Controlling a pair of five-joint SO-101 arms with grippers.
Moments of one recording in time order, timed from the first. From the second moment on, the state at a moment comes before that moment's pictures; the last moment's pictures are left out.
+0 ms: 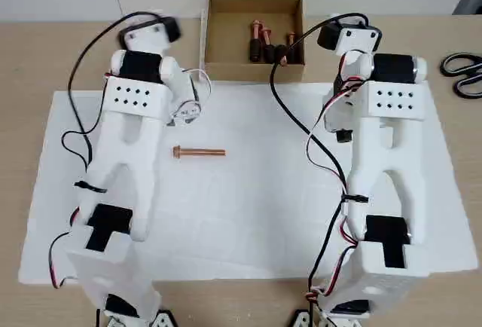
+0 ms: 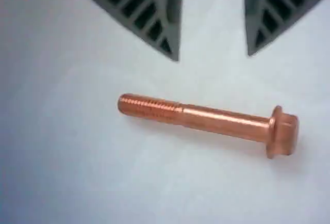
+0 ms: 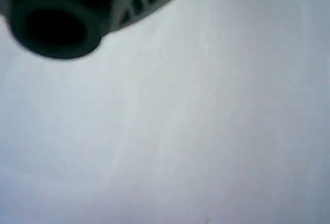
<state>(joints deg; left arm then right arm) 6.4 16.6 -26.0 99.2 36.7 0.6 8.7 -20.7 96.8 8.4</state>
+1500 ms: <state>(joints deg) 7.0 16.8 3.1 74.2 82.9 0.6 8.7 -20.7 96.8 8.4</state>
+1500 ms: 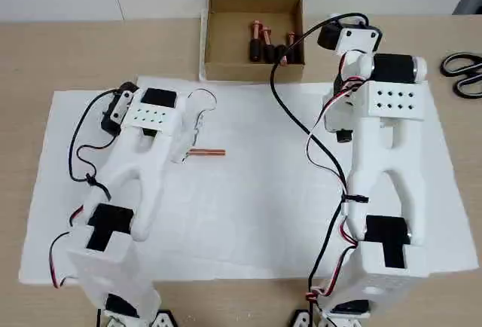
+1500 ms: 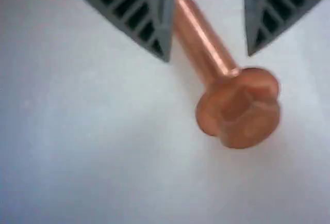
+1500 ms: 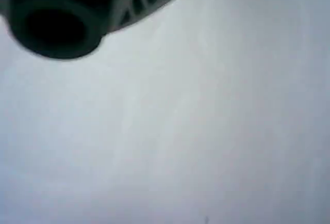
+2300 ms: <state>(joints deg) 7.2 24.9 -1.0 75.2 82.8 0.6 8.7 -20.1 96.8 8.4</state>
